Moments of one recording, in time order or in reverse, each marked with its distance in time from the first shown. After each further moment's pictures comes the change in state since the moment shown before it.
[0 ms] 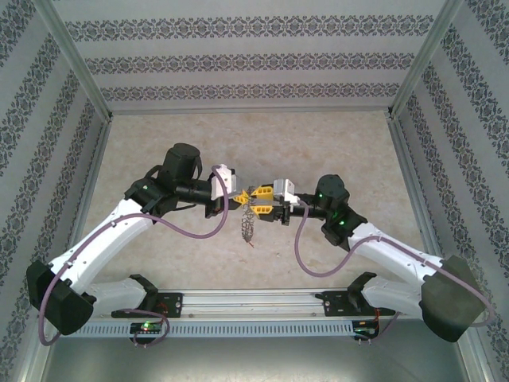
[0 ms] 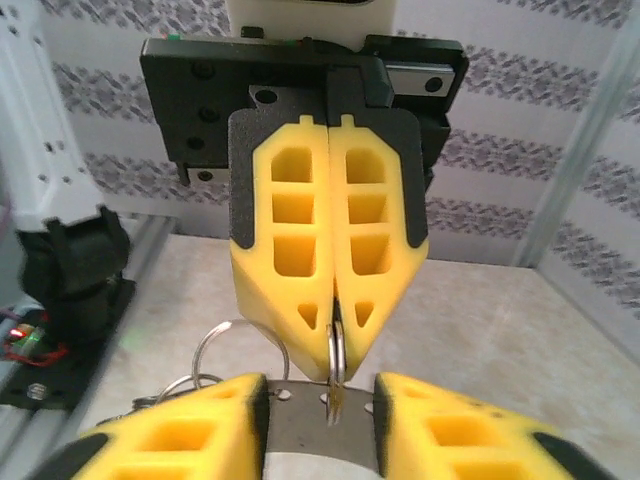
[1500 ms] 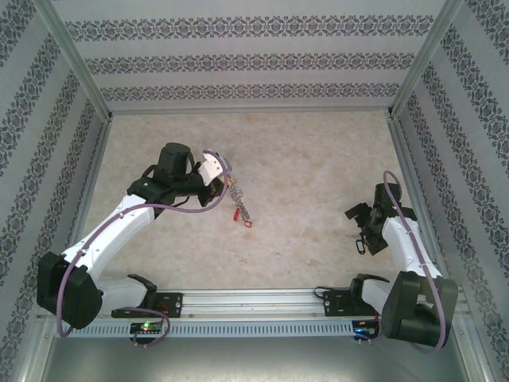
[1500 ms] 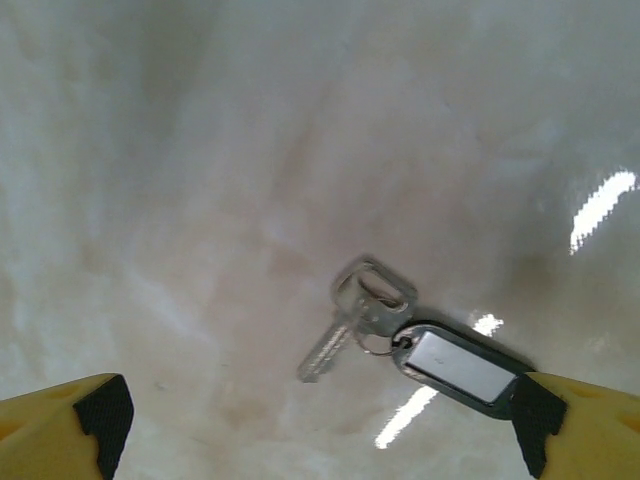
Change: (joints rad) left arm 0.157 0.050 -0.116 0.147 -0.190 -0.227; right arm -0.851 0.003 0.011 -1.292 0.710 1.068
